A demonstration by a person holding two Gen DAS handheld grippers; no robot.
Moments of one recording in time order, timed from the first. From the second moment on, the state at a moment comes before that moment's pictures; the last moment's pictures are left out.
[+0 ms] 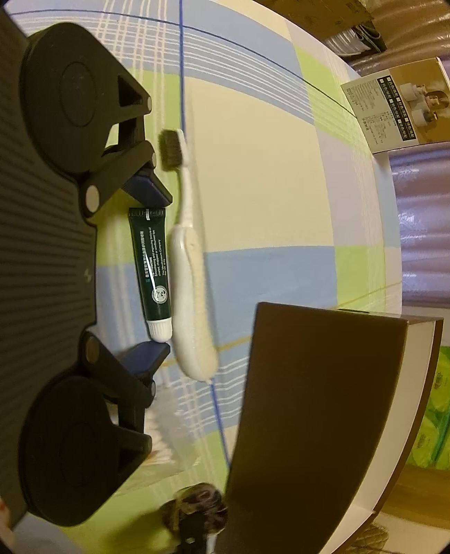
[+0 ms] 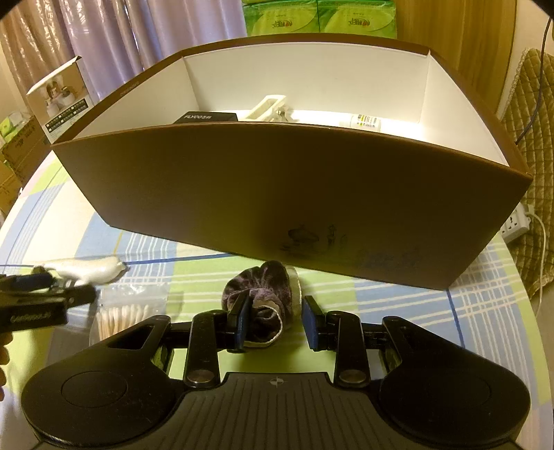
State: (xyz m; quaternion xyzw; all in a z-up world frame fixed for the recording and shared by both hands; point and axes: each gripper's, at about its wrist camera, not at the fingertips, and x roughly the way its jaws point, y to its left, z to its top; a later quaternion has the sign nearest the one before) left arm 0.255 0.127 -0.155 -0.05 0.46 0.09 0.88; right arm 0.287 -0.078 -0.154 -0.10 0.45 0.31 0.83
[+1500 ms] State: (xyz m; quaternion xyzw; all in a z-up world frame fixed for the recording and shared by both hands) left arm 0.202 0.077 -0.070 0.00 0.40 -0.02 0.92; right arm 0.223 -0.133 -0.089 -0.08 0.40 0.31 0.86
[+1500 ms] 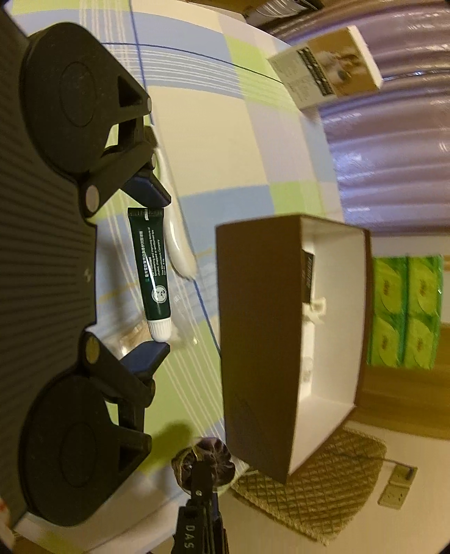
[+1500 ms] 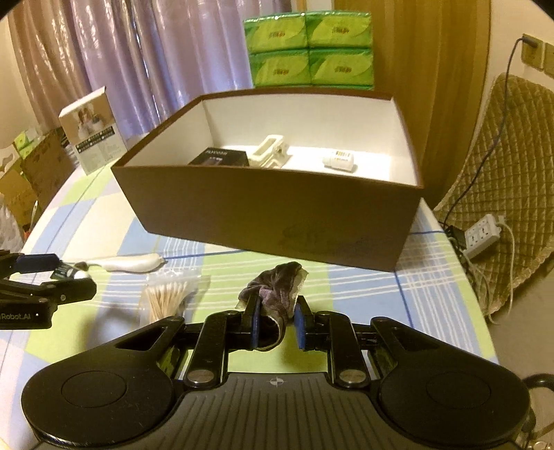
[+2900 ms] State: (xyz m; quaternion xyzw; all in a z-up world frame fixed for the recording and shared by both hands) left arm 0.397 0.006 -0.009 0.05 0.32 -0.15 0.93; right arm 0.374 -0.096 -0.031 -0.07 0.36 0.30 0.88
